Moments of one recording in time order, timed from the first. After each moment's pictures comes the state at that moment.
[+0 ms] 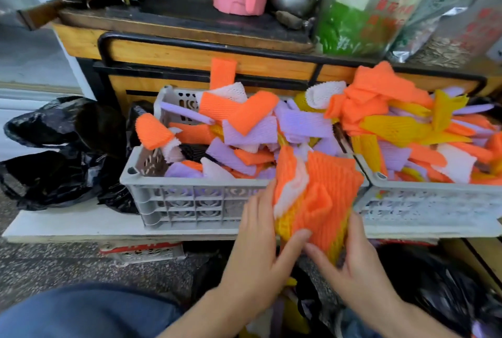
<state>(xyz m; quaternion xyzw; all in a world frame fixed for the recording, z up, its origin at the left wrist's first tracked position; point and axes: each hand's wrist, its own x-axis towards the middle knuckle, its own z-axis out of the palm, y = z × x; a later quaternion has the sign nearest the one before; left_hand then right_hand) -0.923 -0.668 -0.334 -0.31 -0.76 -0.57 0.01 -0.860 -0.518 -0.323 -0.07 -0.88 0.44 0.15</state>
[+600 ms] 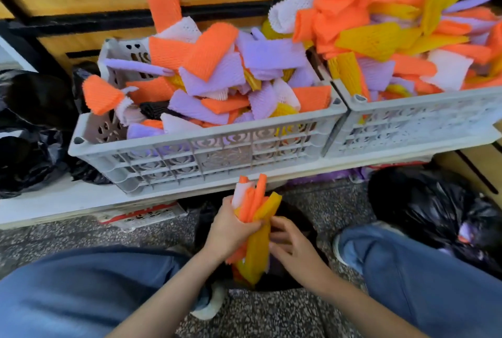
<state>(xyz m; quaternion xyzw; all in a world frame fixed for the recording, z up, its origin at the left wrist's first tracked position) -0.930 -0.653 -0.466 -0.05 -0.86 -0.44 -0.26 -0.822 -0.528 -0.472 -0.18 -0.76 0.61 -0.12</state>
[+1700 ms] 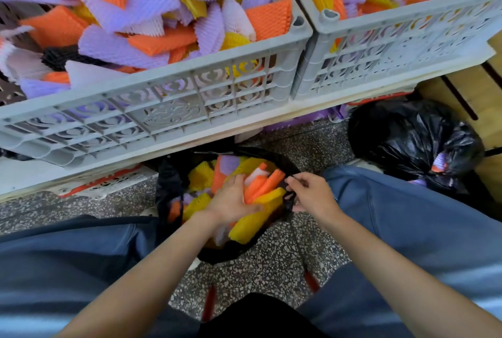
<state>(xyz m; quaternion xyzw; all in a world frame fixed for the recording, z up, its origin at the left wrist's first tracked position) -0.915 -0.604 -0.560 -0.30 -0.87 -0.18 -0.36 -0.810 -0.449 -0.503 -0.43 -0.67 0.59 -0.07</state>
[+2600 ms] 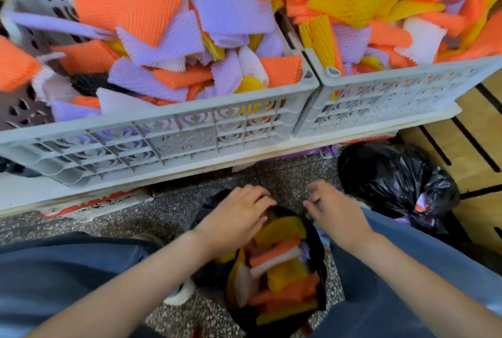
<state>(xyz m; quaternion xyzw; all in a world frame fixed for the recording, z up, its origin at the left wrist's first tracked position) -0.923 -0.609 -0.469 -0.59 -0.78 -0.18 -0.08 -0.809 -0.418 -0.442 -0.23 -0.94 0.21 -0.12</state>
